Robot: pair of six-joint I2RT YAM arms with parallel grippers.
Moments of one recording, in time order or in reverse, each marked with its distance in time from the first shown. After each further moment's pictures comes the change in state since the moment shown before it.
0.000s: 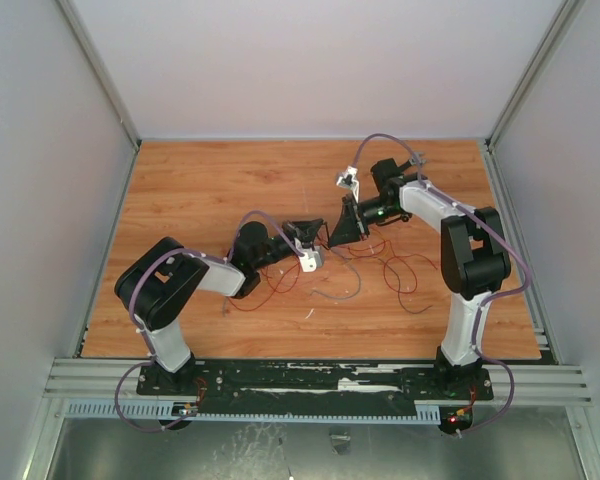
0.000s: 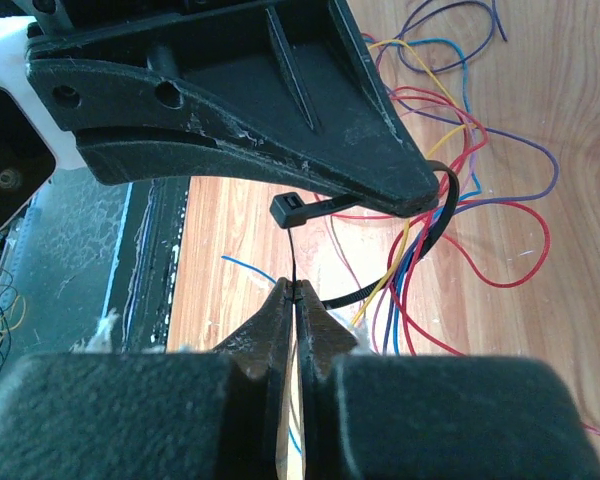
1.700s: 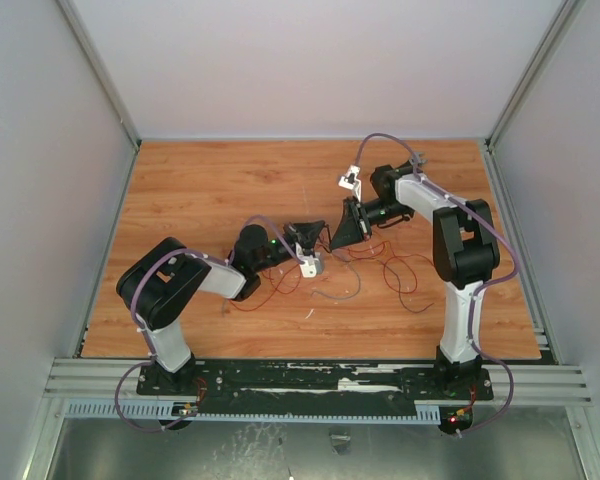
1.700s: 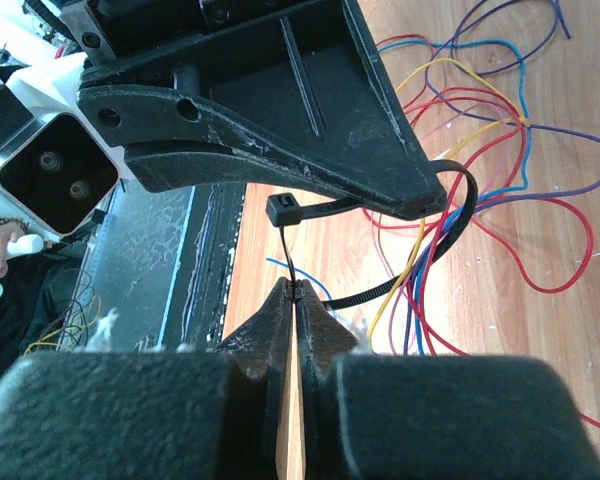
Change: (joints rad) left arm -0.013 0.009 -0.012 0.043 0.017 0.060; right arm -0.015 0.109 0.119 -0.346 -0.098 -0.207
